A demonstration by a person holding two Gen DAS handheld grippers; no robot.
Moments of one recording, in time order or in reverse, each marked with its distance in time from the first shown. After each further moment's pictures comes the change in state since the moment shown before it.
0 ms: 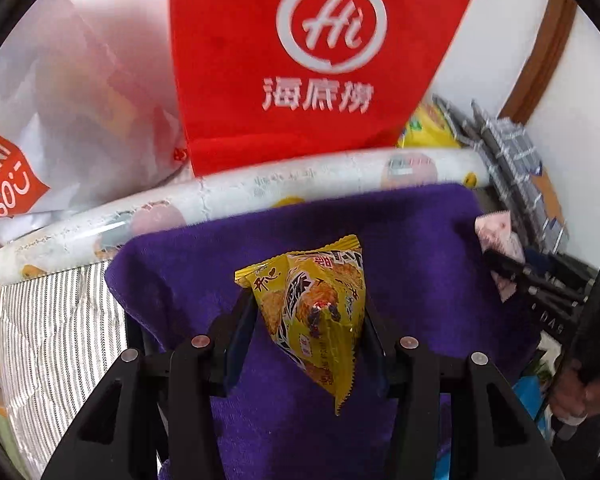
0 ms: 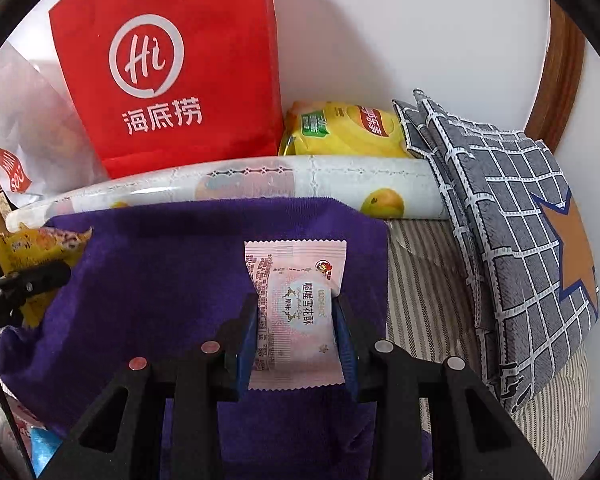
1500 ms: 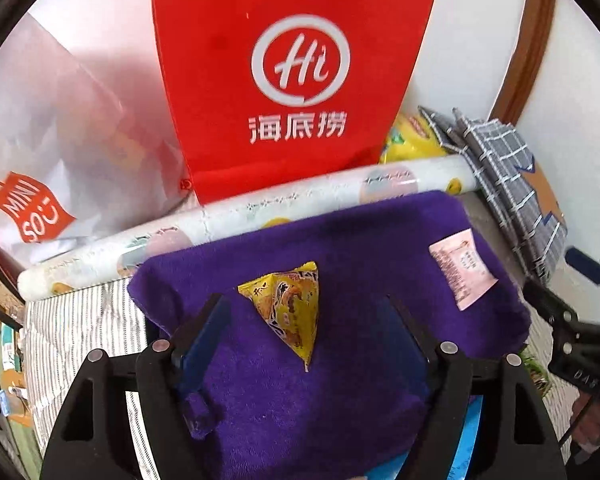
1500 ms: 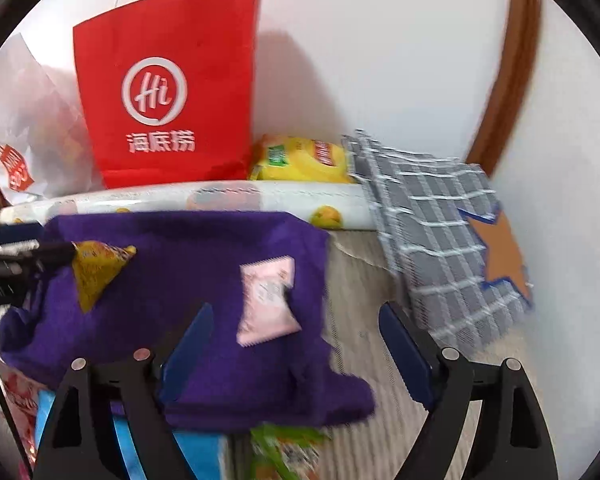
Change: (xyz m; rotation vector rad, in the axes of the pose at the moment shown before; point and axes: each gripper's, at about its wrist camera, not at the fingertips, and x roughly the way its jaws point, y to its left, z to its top) left arm -0.038 -0.025 -0.002 0.047 -0.089 0.045; right arm -0.078 0.005 -0.024 -0.010 -0.091 -0.195
